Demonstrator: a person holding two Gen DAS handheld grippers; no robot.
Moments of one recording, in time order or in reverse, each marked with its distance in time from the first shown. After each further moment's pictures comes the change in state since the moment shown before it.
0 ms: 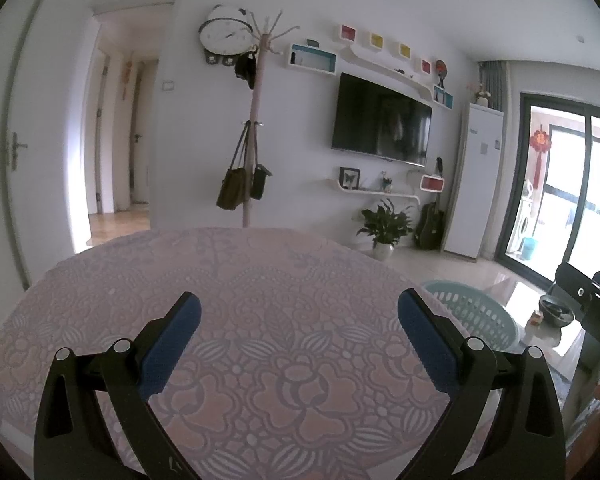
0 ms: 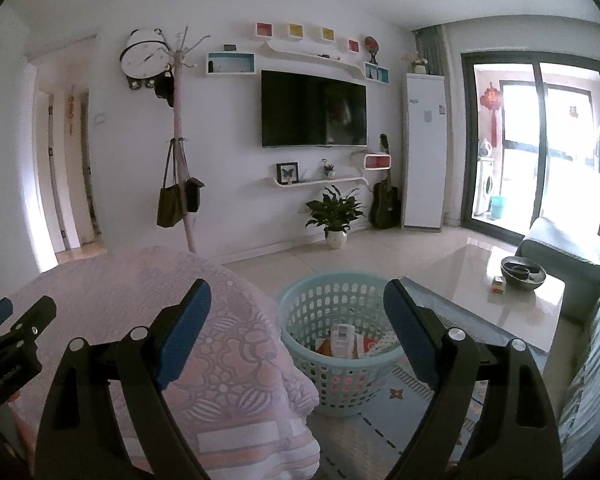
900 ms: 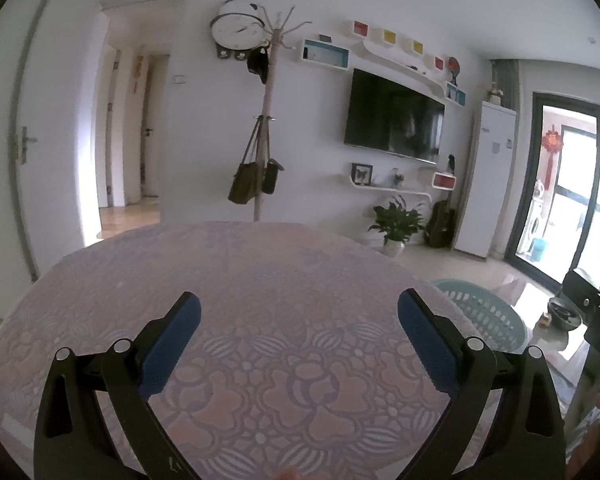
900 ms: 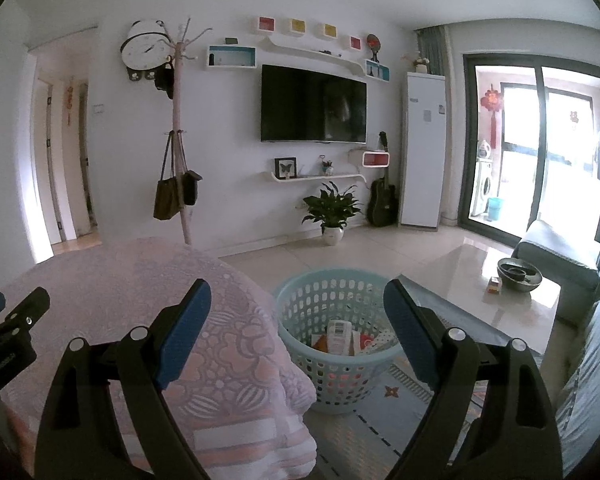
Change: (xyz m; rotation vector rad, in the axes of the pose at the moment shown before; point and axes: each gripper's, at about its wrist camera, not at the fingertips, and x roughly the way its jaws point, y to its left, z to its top) left arm -0.004 -0.007 0.002 -0.013 0.013 0.049; right arm 0.006 0.003 -0.004 -0.021 0.014 -0.009
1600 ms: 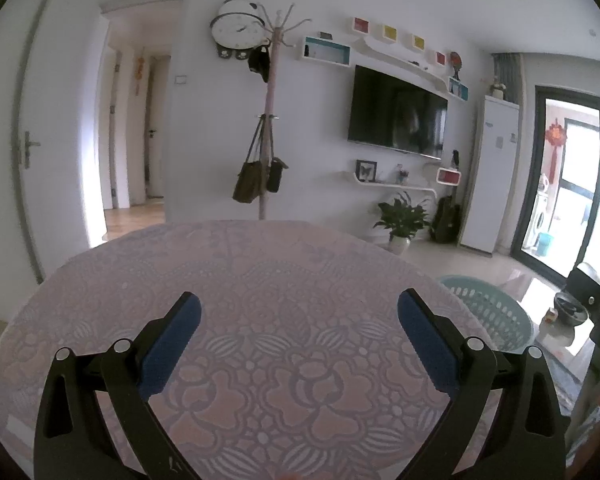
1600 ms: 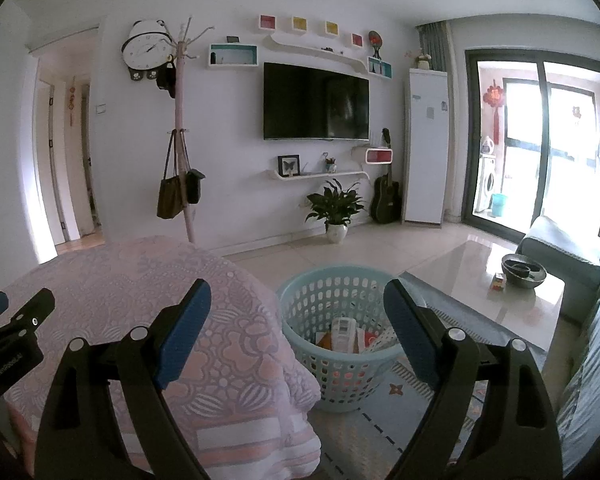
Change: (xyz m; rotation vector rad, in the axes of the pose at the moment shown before) left arm -0.004 -0.005 -0.005 0.011 0.007 0.024; right arm 0.003 0.004 -0.005 0.002 0.006 0.012
